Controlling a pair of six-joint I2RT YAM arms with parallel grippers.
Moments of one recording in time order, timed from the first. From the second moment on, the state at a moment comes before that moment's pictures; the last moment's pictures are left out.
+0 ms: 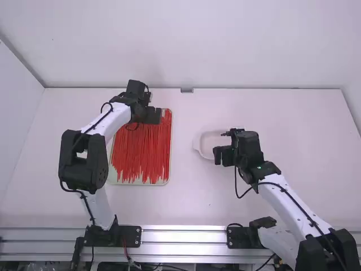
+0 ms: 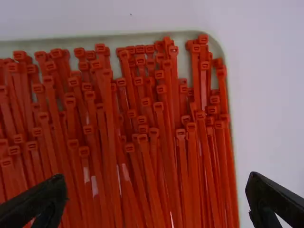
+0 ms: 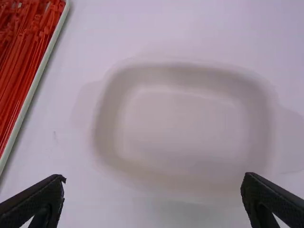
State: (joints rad) left arm -0.13 1.92 1.44 -0.61 0.10 -0.11; right arm 0.29 1.14 0.58 -0.24 -0.09 0.12
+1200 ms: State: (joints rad) left arm -0.13 1.92 1.31 -0.47 0.06 -0.22; right arm 0.35 1.14 0.58 -0.19 -0.15 0.12
